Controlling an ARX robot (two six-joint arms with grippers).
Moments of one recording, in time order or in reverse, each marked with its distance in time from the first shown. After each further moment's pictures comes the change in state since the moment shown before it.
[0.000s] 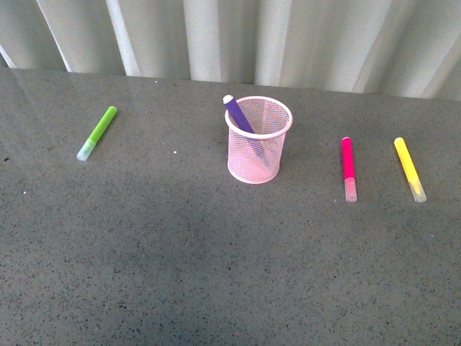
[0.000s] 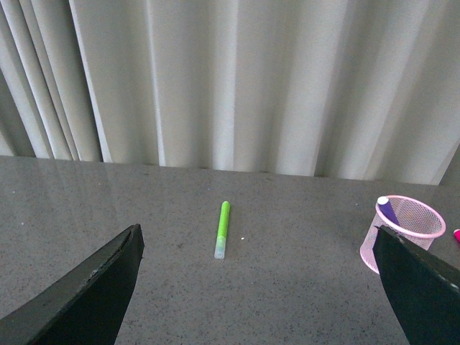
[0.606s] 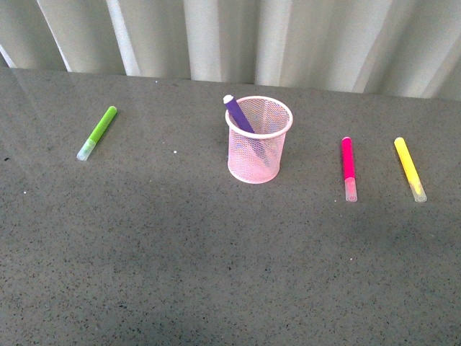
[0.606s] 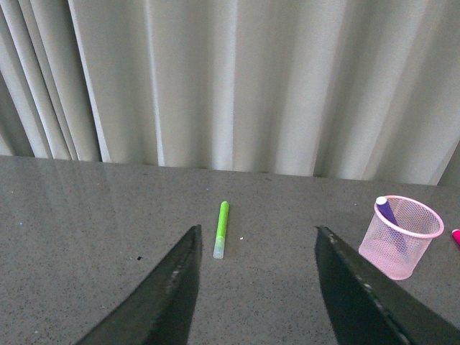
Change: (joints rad) left arm 0.000 0.000 0.000 0.000 0.000 -0.003; right arm 0.094 -1.246 -0.666 -0.241 -0.034 -0.158
